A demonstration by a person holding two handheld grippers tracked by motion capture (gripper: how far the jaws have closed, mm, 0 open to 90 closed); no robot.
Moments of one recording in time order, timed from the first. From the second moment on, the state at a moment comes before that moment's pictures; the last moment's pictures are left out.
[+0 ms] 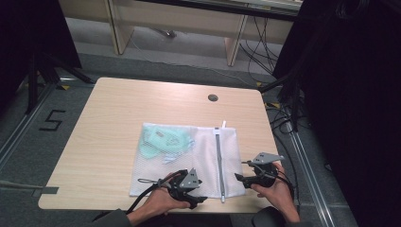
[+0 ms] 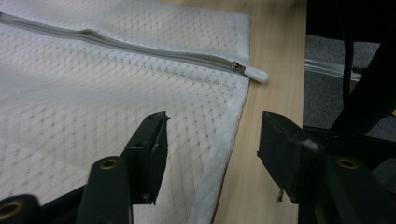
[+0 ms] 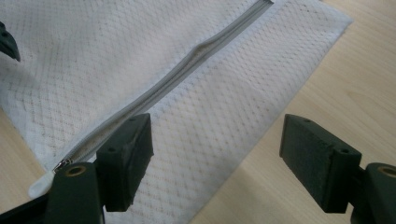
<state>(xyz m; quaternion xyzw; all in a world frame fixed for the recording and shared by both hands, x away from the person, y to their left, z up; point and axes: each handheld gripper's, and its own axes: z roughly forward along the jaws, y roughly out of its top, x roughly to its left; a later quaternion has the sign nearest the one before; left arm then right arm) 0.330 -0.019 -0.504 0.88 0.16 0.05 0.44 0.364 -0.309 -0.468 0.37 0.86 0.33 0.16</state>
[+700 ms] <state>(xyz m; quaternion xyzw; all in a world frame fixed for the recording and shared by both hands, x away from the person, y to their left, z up) 0.342 -0.052 -0.511 0.90 0.11 0.04 0.41 0.365 -0.307 -0.470 0.37 0.86 0.33 0.15</state>
